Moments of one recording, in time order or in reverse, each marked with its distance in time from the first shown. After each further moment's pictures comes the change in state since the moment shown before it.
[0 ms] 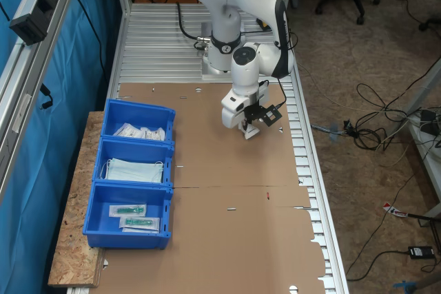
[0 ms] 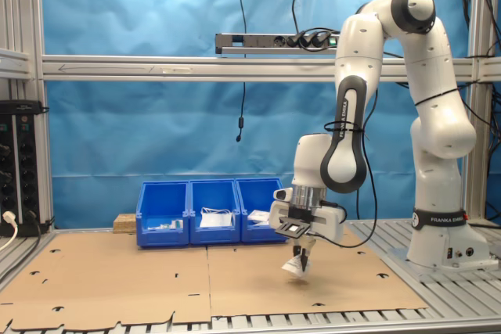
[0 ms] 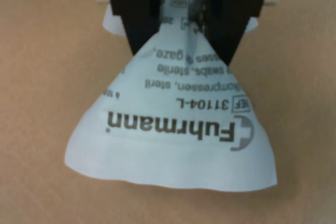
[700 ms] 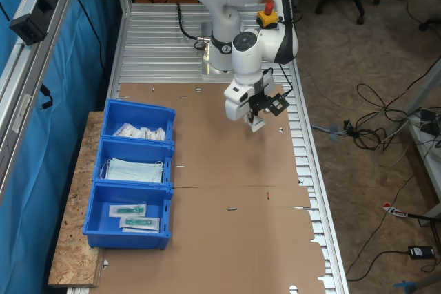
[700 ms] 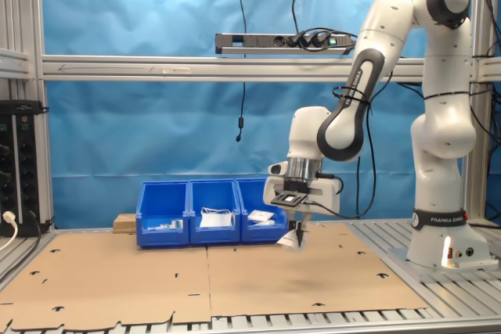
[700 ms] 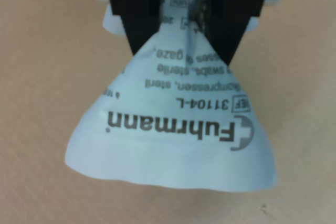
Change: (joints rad) arm 0.000 -0.269 -0.008 0.000 0.000 -0.272 0.000
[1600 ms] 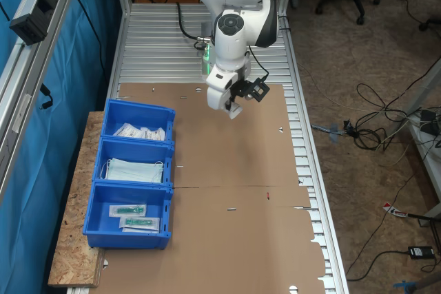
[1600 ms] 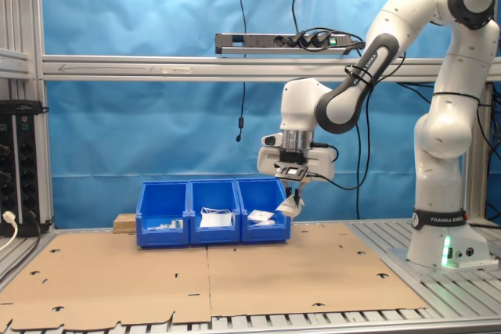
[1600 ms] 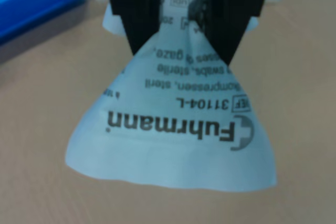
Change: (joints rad) arm -0.103 -0.241 -0.160 0.005 -0.475 -0.326 0.000
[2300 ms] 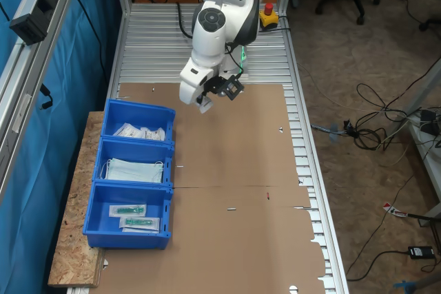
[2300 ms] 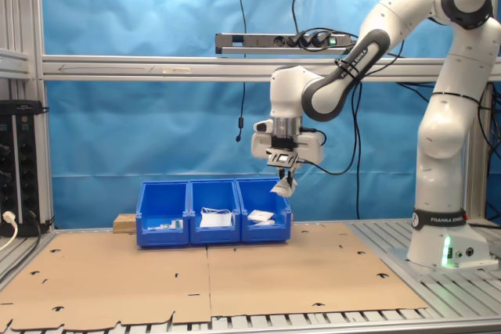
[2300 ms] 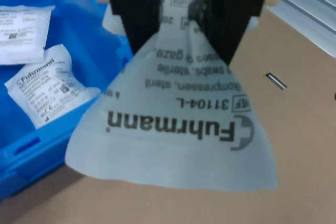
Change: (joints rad) arm -0.191 -0.017 -0.021 0.113 -0.257 -0.181 0.000
